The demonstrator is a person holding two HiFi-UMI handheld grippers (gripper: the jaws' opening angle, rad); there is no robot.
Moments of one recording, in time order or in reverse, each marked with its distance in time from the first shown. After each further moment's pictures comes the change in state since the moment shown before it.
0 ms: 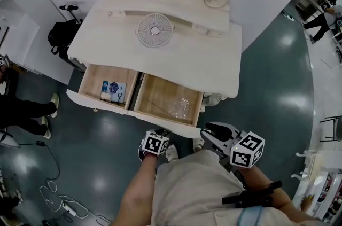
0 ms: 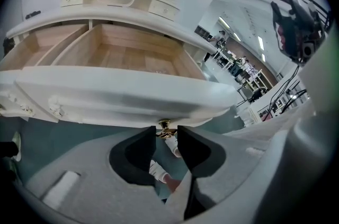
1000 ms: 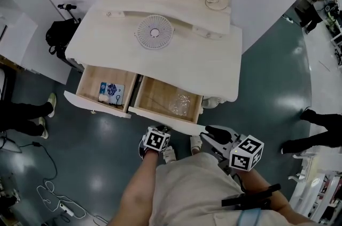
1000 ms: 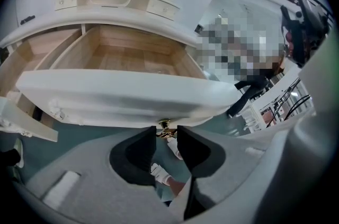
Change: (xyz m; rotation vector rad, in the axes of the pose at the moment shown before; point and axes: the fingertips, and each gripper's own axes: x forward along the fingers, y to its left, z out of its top) left arm 0.011 0.007 0.032 0.027 0.010 0.010; right arm 0.004 -0.010 0.000 0.020 0.014 -0.018
